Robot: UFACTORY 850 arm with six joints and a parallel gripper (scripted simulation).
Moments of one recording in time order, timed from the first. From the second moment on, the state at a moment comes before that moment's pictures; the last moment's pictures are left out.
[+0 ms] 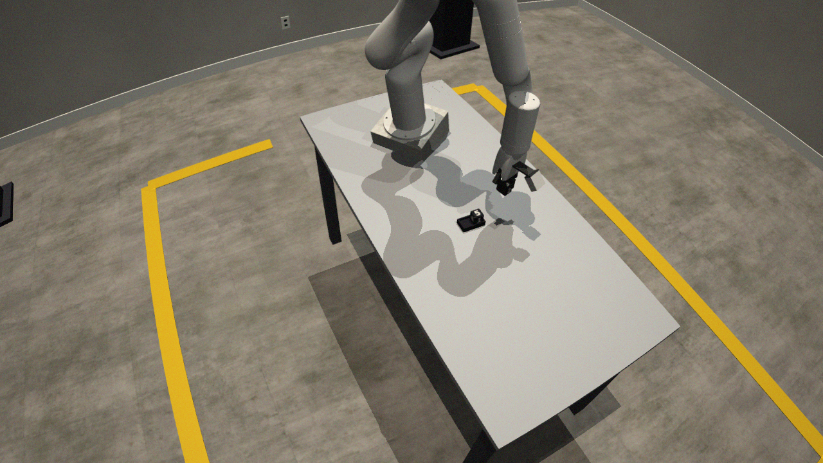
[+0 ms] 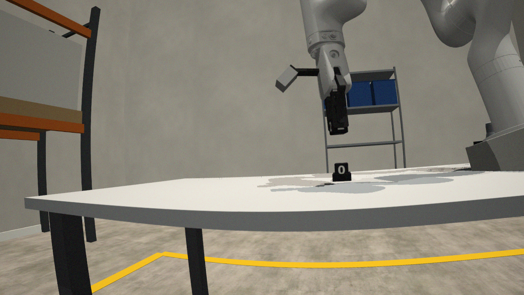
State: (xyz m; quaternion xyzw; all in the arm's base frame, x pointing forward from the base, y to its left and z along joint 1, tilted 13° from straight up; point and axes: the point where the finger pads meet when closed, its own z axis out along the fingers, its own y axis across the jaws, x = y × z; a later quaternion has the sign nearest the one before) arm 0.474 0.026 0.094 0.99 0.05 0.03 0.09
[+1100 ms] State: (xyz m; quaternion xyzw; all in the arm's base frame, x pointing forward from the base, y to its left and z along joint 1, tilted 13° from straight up) arm 0.477 0.025 0.057 0.99 0.02 0.04 0.10
